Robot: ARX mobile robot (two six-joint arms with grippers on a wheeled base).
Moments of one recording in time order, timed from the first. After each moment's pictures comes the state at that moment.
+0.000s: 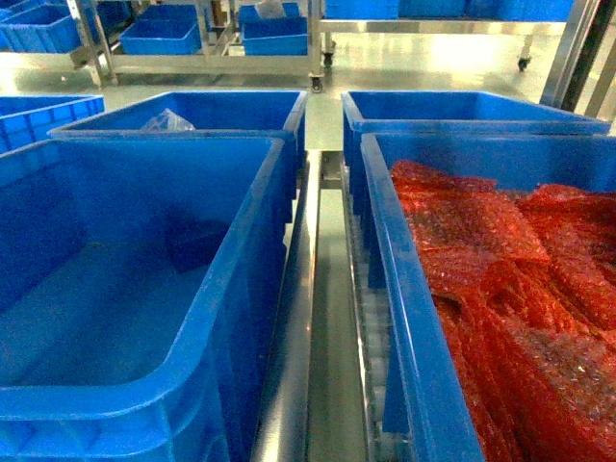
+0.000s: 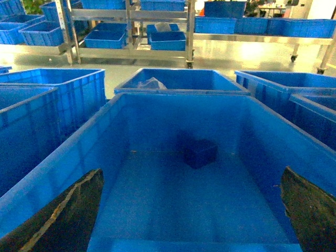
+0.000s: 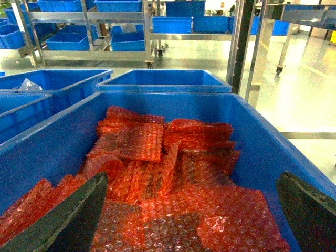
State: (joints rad) left arm 0.00 0.01 0.01 0.00 0.00 -0.01; right arm 0.00 0.01 0.01 0.00 0.00 0.00
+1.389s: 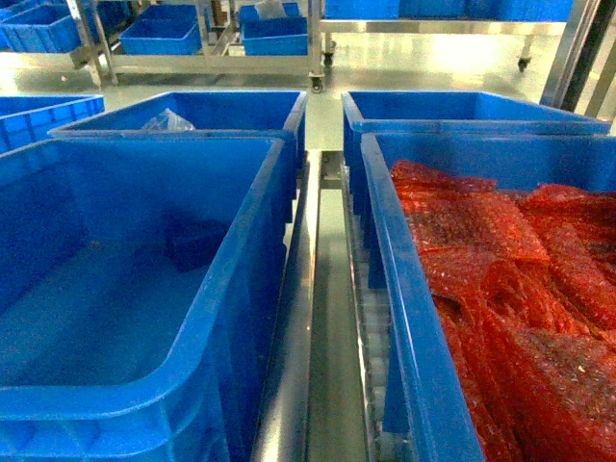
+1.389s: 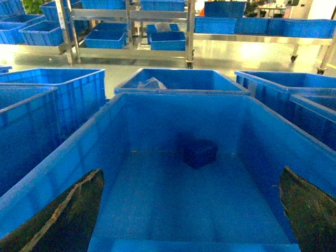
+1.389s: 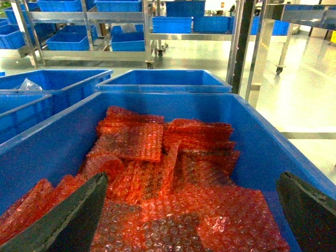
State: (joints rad) left arm 0.00 0.01 0.01 0.00 0.00 -0.01; right arm 0.00 0.01 0.01 0.00 0.00 0.00
